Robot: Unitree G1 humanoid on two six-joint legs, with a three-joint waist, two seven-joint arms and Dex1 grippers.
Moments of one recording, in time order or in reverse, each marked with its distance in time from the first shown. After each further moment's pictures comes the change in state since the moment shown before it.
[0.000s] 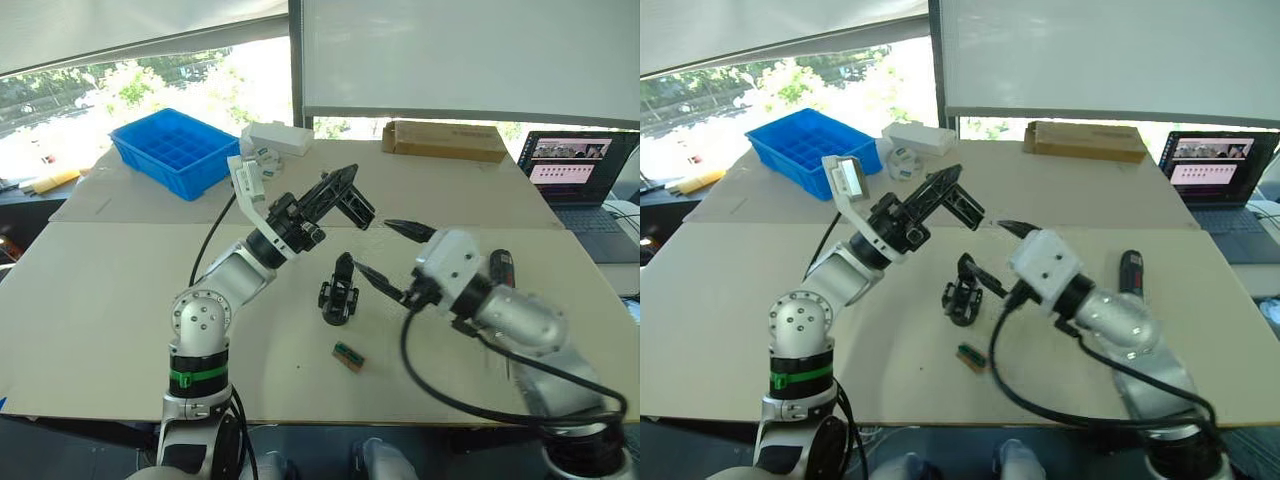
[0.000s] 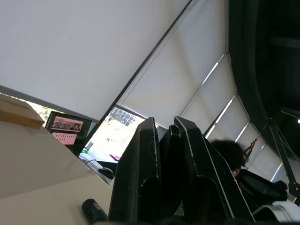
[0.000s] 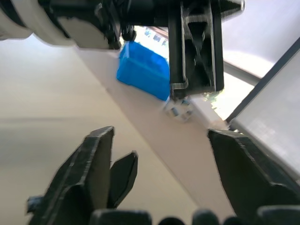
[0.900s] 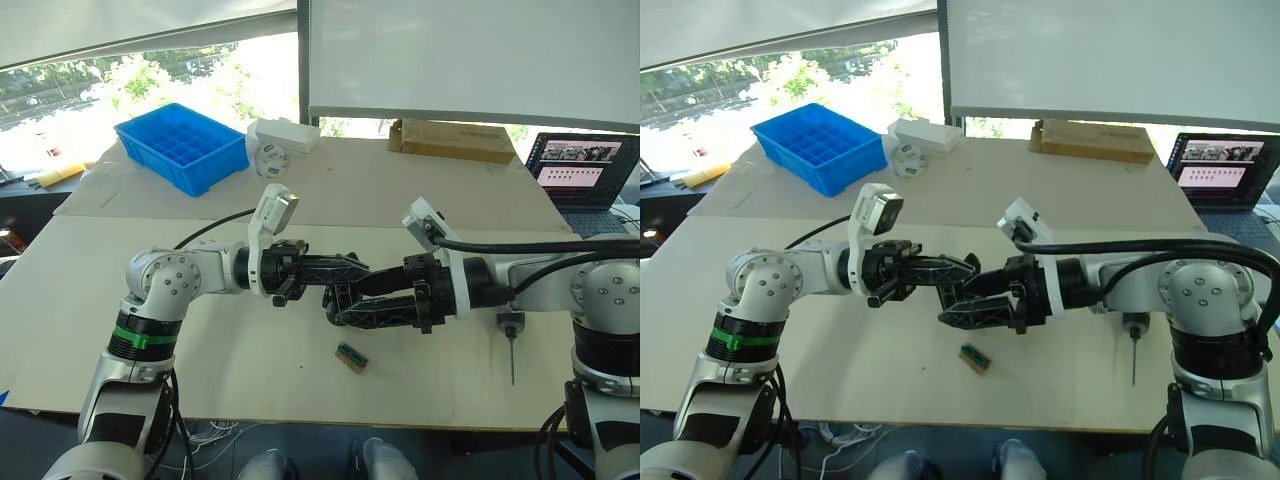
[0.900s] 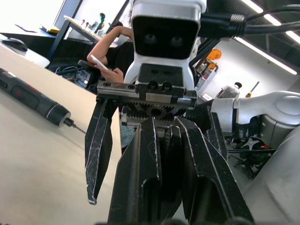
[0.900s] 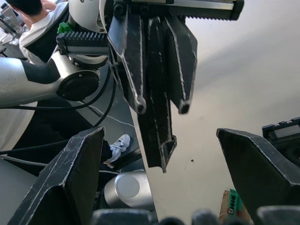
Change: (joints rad) left arm -0.112 0.370 -0.224 0.153 0.052 0.352 -0.612; right arm -0.472 -0.103 0.000 0.296 1.195 0.964 -0.260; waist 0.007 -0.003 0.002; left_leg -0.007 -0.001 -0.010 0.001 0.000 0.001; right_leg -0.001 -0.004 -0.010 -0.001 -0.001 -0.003
